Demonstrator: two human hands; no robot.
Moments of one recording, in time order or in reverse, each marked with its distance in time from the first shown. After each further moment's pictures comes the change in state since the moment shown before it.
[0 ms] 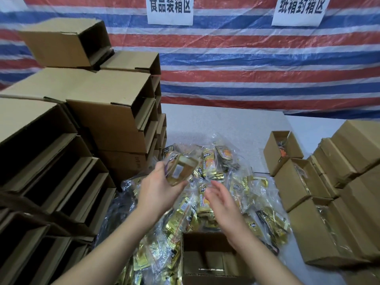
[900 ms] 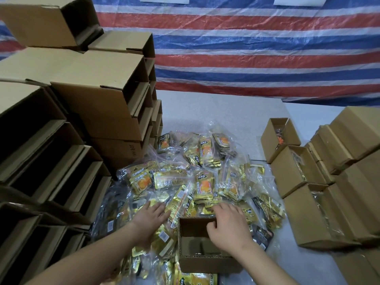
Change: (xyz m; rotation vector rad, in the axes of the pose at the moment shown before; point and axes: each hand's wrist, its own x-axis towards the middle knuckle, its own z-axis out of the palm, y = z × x) left_hand -0.038 -0.137 0.076 1.146 -0.998 0.534; right_hand -0.003 0.085 -0.020 -1.230 -0.099 -0.089
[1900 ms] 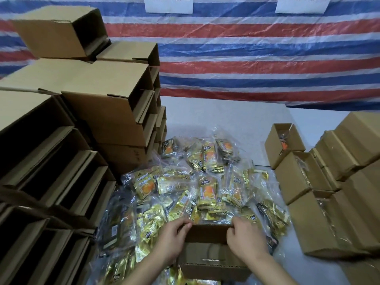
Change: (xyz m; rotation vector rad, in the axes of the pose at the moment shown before) left_hand -0.030 0.079 -0.049 -1.554 0.544 -0.340; right_hand -0.012 0.027 0.003 0.108 0.024 0.193
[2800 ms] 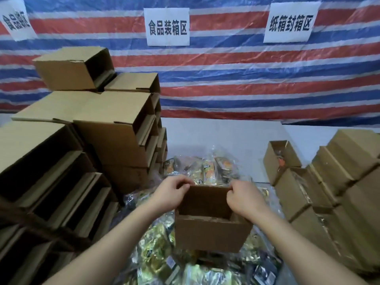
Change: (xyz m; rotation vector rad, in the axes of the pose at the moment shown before) left_hand 0.045 0.142 -0.102 0.193 0.014 0.273; right_hand 0.063 -0.045 -0.122 0.047 0.142 -0.074
